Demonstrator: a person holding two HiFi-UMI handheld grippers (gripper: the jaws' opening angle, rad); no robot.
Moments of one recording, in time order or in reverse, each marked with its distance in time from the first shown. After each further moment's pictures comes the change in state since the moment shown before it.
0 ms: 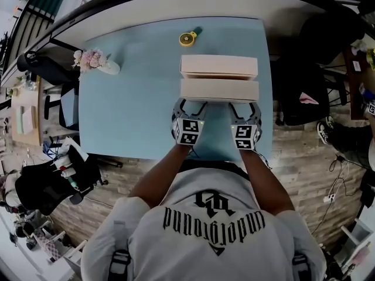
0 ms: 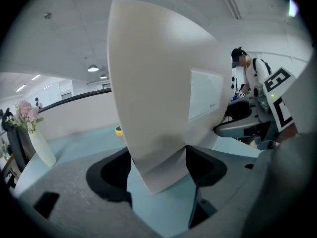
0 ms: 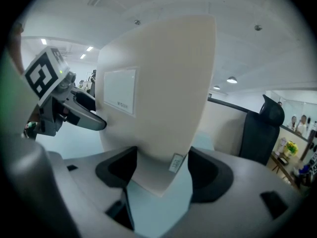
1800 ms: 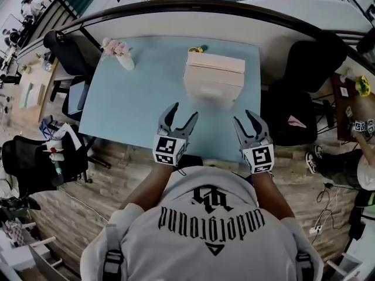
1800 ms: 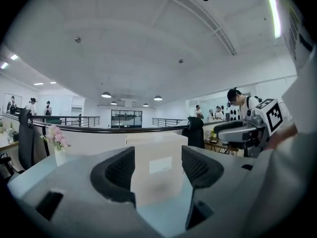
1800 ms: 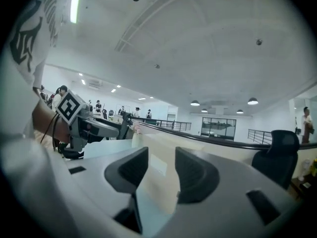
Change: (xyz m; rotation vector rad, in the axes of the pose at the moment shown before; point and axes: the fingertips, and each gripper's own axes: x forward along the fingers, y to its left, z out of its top) left arm -0.220 -0.062 0.113 -0.078 -0.421 0.050; right arm -0.222 -0.008 0.113 -0.038 -0.424 0.283
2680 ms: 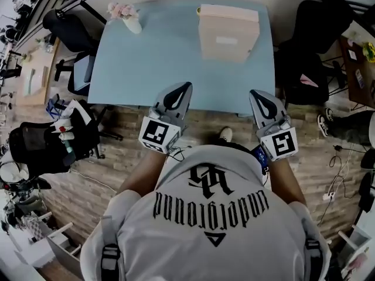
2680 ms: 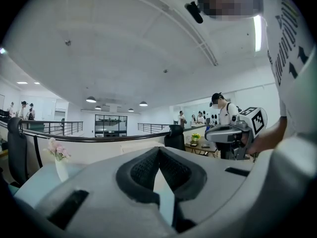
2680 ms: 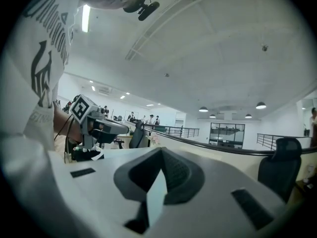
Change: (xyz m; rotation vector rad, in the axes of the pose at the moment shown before) left arm -0.152 -0.022 0.048 0.059 -0.073 -0.187; right arm -0.084 0.125 0.071 -0.015 -0.069 0.095
